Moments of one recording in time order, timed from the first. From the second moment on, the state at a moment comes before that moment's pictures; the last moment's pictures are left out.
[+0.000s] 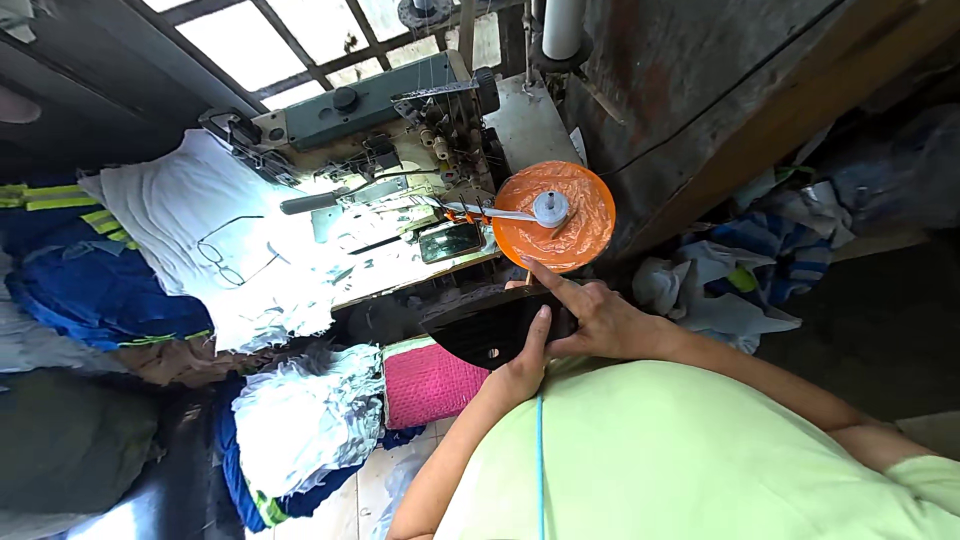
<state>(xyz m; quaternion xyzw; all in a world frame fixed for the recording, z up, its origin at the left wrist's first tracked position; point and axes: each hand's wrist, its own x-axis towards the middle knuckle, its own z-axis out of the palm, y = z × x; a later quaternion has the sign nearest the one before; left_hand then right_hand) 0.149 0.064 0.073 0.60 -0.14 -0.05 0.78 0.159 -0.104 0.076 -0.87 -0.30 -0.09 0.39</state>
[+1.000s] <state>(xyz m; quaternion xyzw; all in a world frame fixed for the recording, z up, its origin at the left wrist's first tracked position) 0.141 0.051 0.067 0.59 -0.09 -0.01 0.81 0.154 -0.112 0.082 -0.87 -0.33 -0.09 0.36</state>
